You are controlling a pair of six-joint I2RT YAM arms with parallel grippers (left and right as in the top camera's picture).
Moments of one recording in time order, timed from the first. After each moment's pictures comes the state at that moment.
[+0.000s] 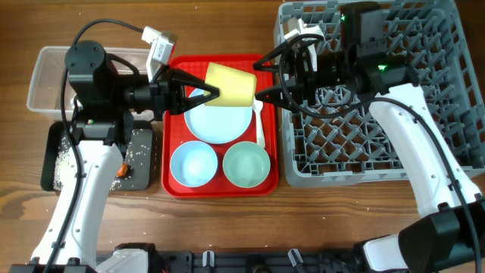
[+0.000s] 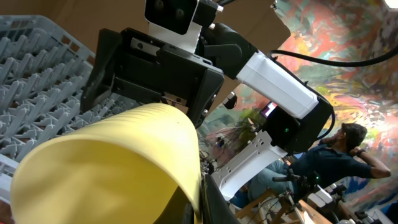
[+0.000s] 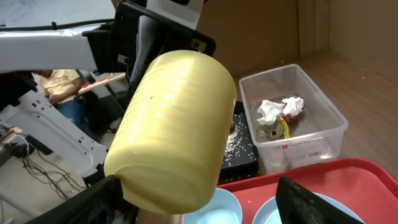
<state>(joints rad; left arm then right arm) -0.03 1.34 1.04 0.26 1.56 -0.68 0.24 1.62 1.48 -0.61 -1.34 -0.41</state>
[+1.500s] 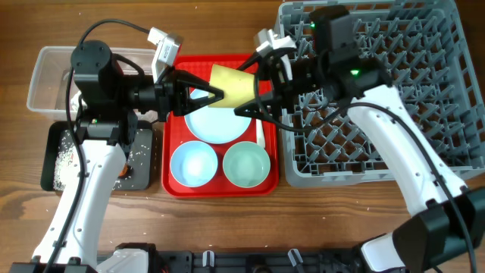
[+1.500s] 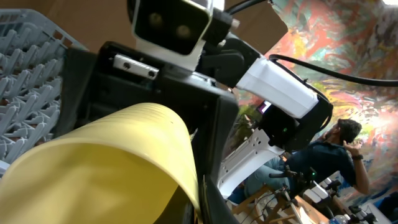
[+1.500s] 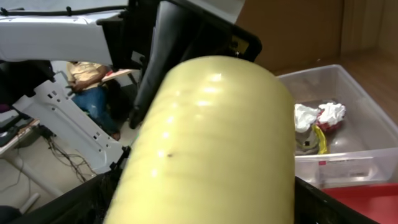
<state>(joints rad) -0.05 1.34 1.04 0.26 1.56 -0.68 0.36 1.66 1.48 -0.54 -1.34 -0.39</state>
